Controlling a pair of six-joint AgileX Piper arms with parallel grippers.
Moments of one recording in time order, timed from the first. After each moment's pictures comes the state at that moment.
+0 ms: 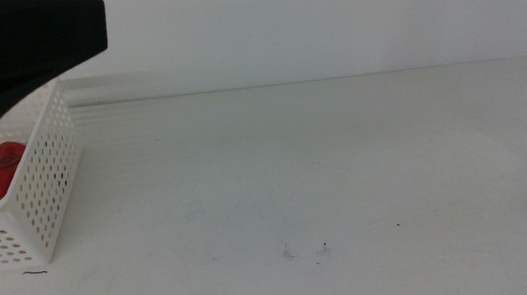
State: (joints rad) left arm -0.21 2.30 -1.17 0.45 -0.97 -0.34; right arm -0.28 1.20 0.00 -0.13 -0.98 0.06
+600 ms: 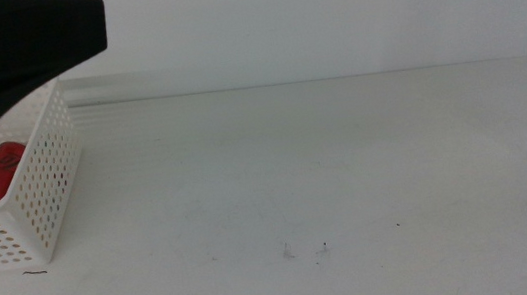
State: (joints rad) left arm -0.21 2.30 -1.17 0.45 -0.97 -0.34; right arm -0.28 1.47 0.00 -0.08 -1.16 0.02
